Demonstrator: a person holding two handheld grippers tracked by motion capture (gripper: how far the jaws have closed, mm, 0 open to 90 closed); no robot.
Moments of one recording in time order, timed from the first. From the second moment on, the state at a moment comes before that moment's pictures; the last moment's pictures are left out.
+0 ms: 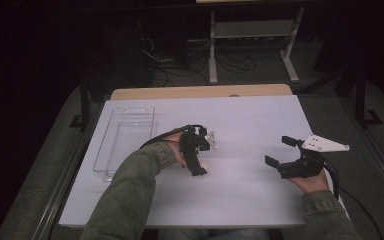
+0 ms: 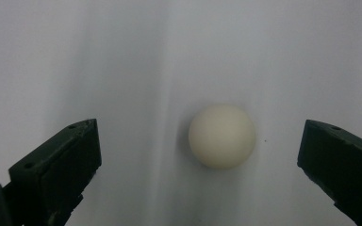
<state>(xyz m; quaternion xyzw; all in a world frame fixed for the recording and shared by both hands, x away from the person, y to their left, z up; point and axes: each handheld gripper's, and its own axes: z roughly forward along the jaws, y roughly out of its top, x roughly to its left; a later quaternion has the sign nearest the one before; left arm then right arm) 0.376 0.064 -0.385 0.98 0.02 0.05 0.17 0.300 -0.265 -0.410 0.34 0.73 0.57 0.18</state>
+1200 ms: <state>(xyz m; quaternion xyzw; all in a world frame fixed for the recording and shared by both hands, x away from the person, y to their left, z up) 0.375 0.062 -0.406 0.99 0.02 0.03 0.15 0.300 -0.264 -0.410 0.33 0.73 0.57 0.18</state>
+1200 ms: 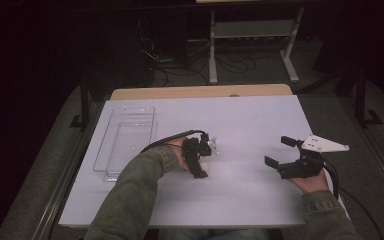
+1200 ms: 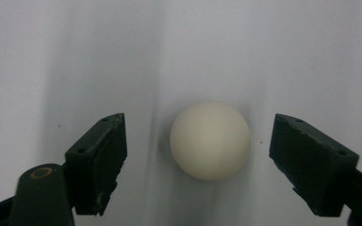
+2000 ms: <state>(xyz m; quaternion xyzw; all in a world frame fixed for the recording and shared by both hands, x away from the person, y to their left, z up) 0.376 0.063 -0.409 0.99 0.02 0.01 0.15 0.301 -0.264 -0.411 0.34 0.73 0.56 0.18</state>
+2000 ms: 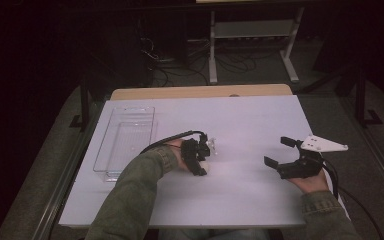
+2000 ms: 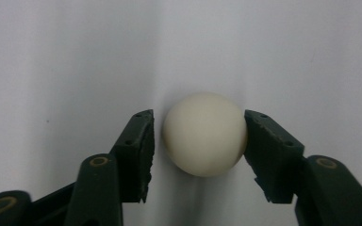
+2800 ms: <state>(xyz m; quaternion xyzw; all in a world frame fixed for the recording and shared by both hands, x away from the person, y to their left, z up) 0.375 0.065 -0.398 0.99 0.02 0.02 0.15 0.300 -0.263 -0.411 0.33 0.74 0.56 0.18</state>
